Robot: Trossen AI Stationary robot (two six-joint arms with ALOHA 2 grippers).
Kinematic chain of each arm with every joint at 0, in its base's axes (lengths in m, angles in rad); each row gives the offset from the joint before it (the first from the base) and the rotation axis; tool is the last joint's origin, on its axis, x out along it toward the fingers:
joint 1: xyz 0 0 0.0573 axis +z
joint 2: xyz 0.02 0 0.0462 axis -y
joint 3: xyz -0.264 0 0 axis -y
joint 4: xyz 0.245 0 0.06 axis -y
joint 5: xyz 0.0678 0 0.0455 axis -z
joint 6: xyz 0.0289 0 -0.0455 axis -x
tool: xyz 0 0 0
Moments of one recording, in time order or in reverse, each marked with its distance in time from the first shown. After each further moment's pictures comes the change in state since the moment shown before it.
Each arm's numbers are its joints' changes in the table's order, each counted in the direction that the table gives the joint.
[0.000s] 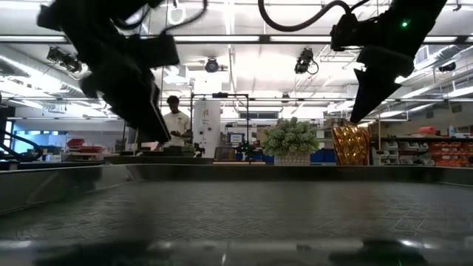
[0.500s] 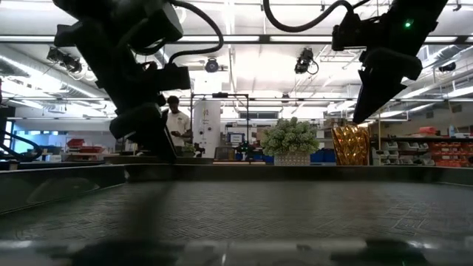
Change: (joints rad) left arm 0.036 -0.107 0.025 -0.015 -0.132 0.005; right arm 0.001 0.000 0.000 -0.010 -0.003 0.084
